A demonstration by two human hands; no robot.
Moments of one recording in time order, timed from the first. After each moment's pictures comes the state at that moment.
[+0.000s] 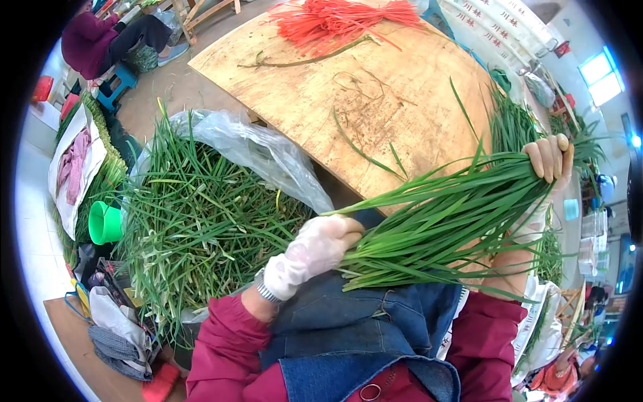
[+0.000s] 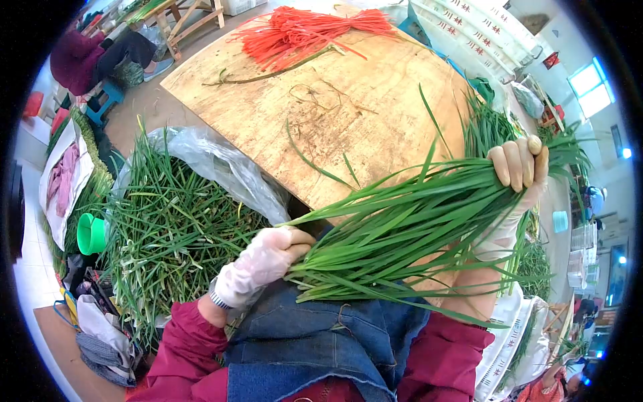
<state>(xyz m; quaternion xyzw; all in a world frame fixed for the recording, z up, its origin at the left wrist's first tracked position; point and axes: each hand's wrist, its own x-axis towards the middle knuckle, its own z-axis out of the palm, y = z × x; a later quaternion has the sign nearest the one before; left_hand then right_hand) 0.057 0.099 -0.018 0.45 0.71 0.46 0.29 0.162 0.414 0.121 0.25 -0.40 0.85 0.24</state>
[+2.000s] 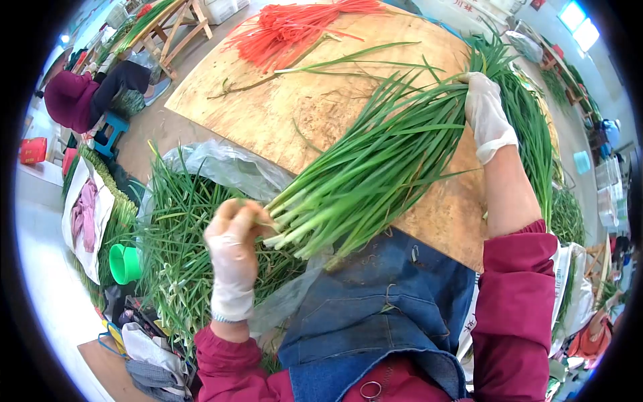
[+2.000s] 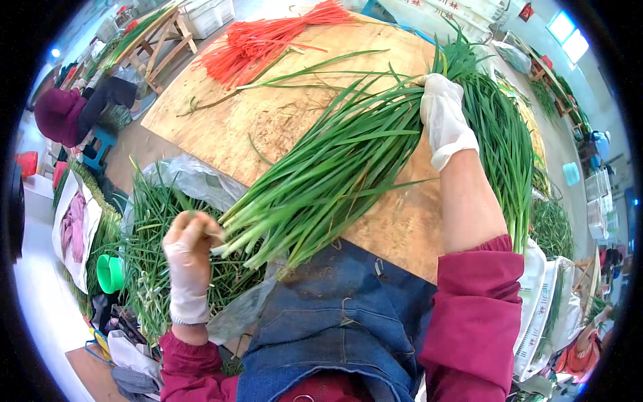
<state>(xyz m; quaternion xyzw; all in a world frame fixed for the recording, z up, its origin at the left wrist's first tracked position) 0.029 0.059 0.031 0.09 0.62 0.76 0.18 0.093 0.459 0.078 -0.47 -0.70 0.45 0.29</state>
